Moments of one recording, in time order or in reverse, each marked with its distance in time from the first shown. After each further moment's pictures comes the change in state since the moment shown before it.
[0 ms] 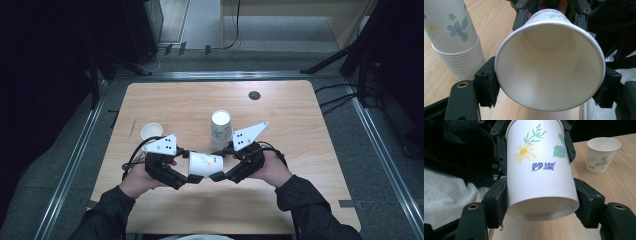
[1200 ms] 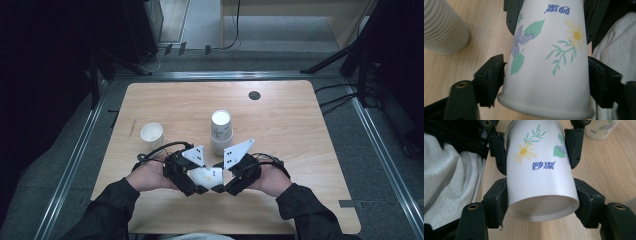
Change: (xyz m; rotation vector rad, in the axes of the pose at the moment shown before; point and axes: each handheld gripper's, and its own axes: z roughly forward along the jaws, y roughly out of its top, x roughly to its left) left arm 0.003 0.011 0.048 0.421 -0.035 0.086; right arm 0.015 -0.020 0.021 0.246 -0.133 -0.078
